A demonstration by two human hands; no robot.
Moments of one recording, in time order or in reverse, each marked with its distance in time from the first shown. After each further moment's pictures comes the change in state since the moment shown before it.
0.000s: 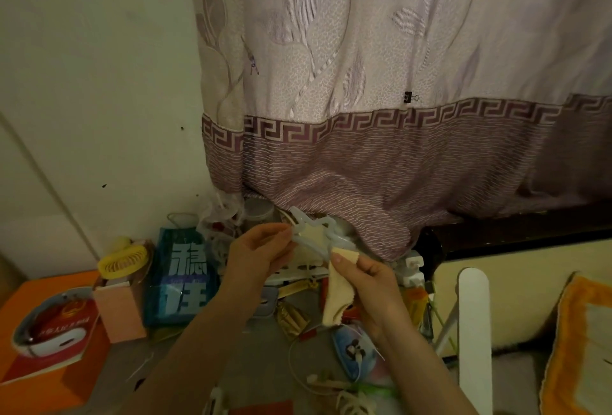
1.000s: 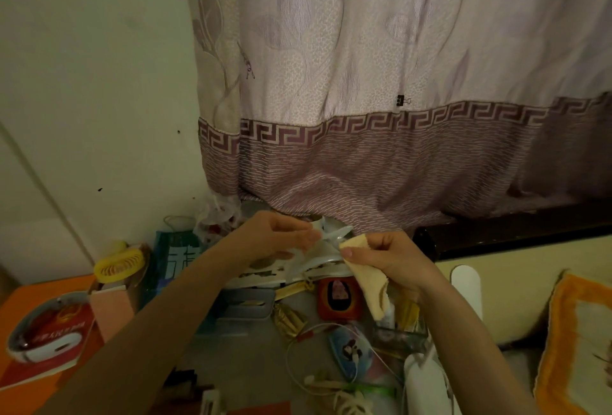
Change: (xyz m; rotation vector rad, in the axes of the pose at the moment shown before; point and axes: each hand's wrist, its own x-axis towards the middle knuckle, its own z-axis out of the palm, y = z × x) left_hand 0.012 0.047 0.009 0.712 -0.512 -0.009; right_hand 0.003 -0.066 -0.025 -0.372 -0.246 0.002
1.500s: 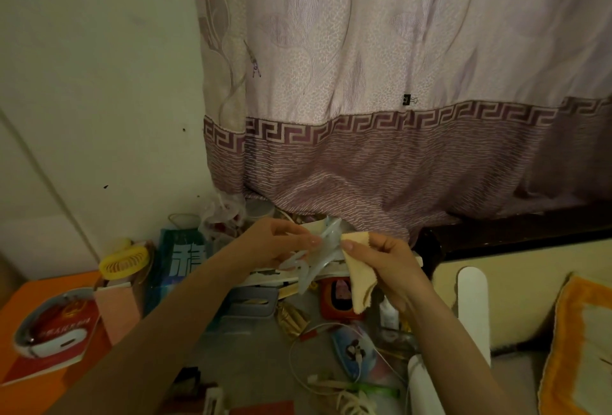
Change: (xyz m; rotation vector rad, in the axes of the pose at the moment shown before) left_hand -0.002 -0.013 0.000 -0.082 0.043 -0.085; right_hand 0.008 0.018 0.018 0.233 0.125 -0.027
